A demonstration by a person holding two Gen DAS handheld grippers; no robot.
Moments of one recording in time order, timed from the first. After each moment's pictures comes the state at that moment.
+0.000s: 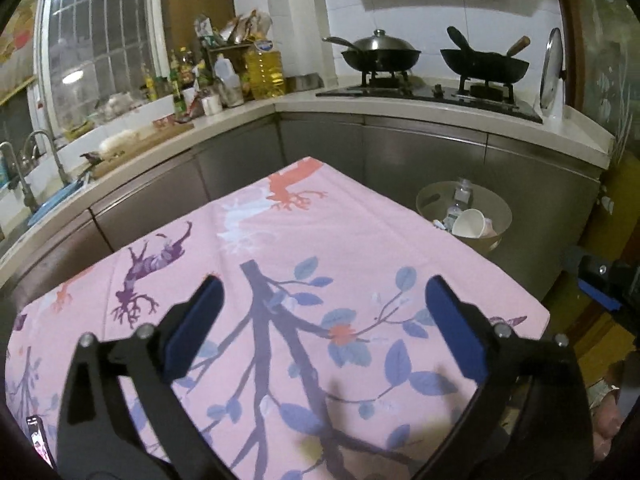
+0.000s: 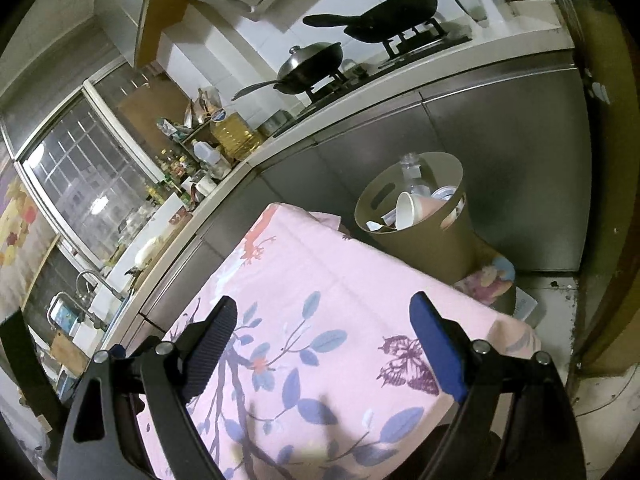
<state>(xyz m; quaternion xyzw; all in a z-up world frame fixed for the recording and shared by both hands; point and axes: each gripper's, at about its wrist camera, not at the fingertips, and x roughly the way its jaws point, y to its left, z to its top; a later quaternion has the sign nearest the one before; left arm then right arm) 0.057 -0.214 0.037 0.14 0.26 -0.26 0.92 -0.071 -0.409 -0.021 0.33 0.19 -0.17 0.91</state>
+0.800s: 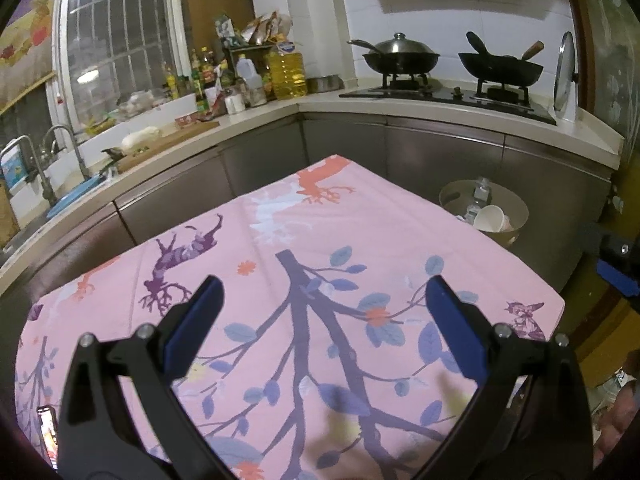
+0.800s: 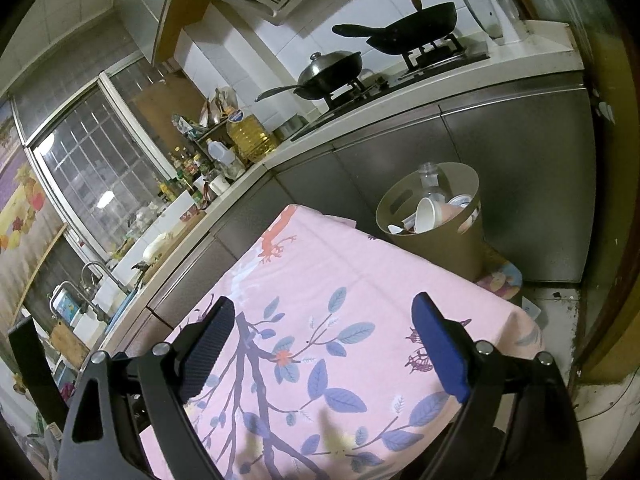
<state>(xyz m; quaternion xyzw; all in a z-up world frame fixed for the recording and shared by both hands) 0.049 -0.177 0.039 0.14 0.25 -0.23 0.93 -0.072 -0.376 -0.006 0.31 0.18 -0.16 0.92</state>
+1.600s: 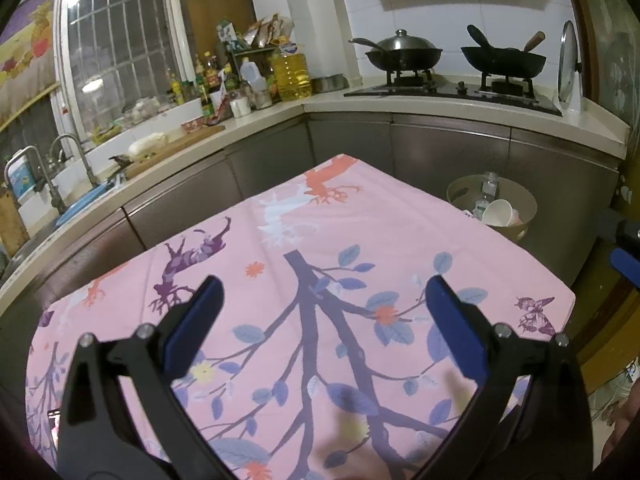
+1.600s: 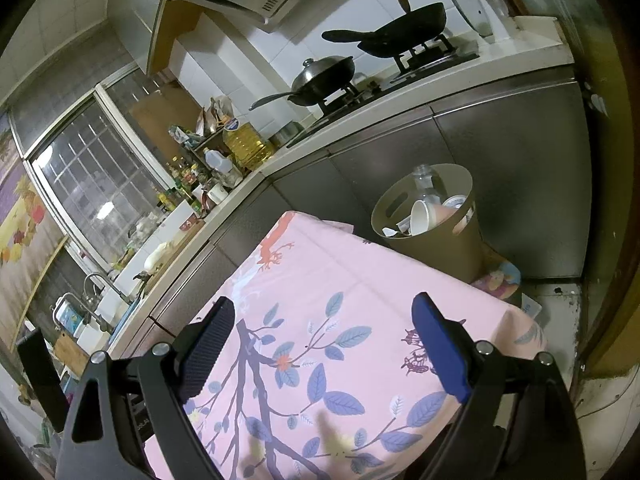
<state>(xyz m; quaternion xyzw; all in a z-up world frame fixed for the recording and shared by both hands) 0.049 -0.178 0.038 0.16 0.24 -0.21 0.93 -0.083 -0.379 -0.003 0.32 0.17 -0.17 0.92</state>
